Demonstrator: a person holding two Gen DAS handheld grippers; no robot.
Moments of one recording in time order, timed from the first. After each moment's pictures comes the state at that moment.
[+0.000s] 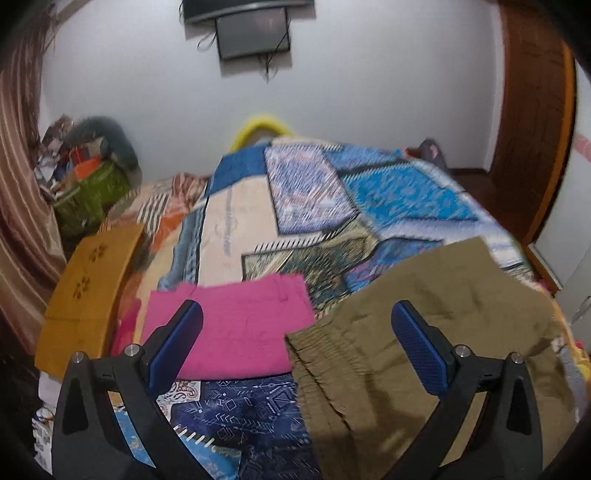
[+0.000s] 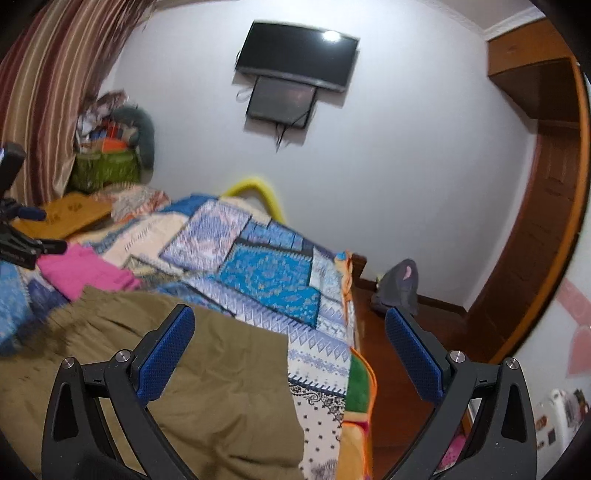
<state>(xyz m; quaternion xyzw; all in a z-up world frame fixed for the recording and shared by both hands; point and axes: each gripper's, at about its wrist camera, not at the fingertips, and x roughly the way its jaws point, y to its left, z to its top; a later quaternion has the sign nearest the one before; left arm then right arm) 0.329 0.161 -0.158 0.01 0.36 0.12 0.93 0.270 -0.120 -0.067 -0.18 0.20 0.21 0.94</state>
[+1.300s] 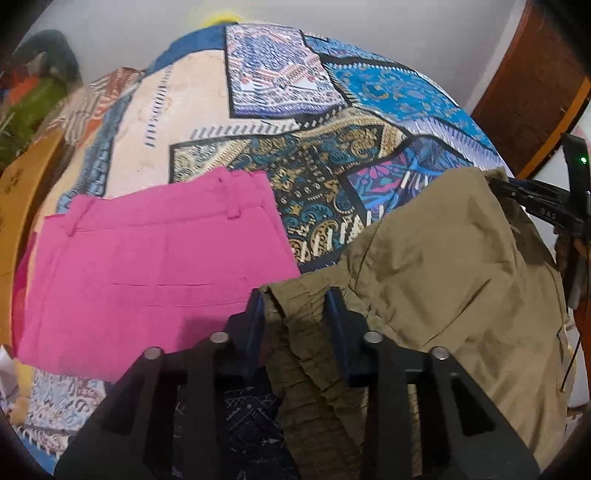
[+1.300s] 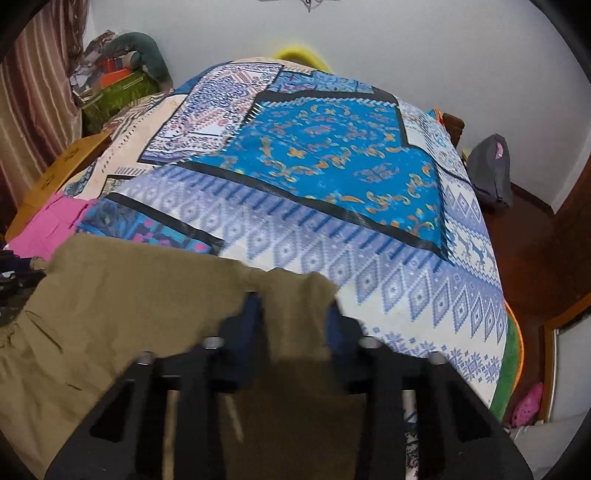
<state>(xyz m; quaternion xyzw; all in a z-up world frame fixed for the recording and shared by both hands) 0.403 0.198 -0.274 -0.08 0.51 0.02 0.86 0.435 -0.072 -0.187 -0.13 0.45 0.29 0.84</state>
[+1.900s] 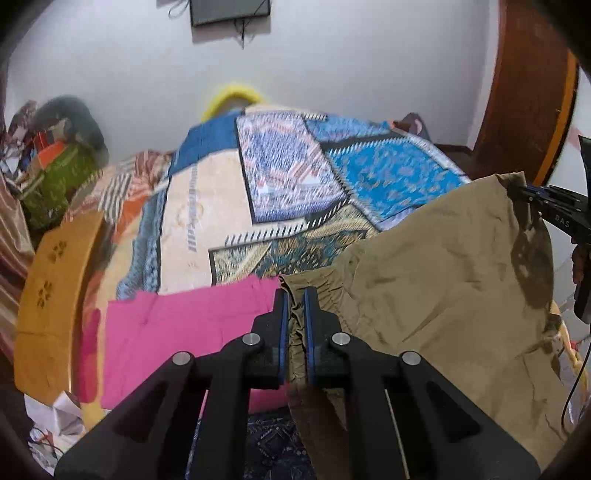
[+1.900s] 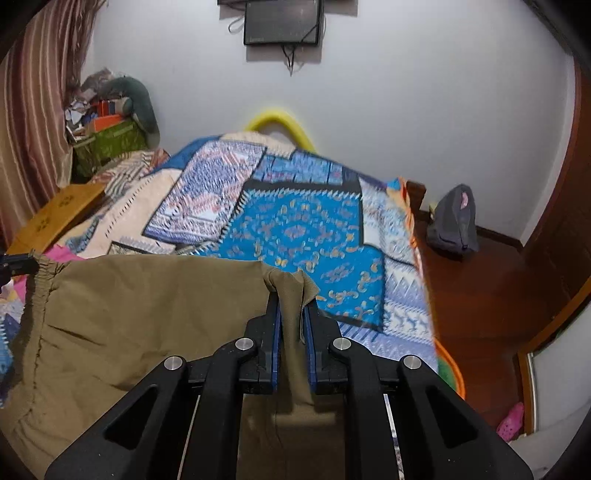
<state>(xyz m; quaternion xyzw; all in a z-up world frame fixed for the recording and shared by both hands) 0.398 0.183 -0.172 -0.01 0.41 0.05 0.91 0.415 -0.086 -0.101 -0.11 0.34 0.26 0.90</state>
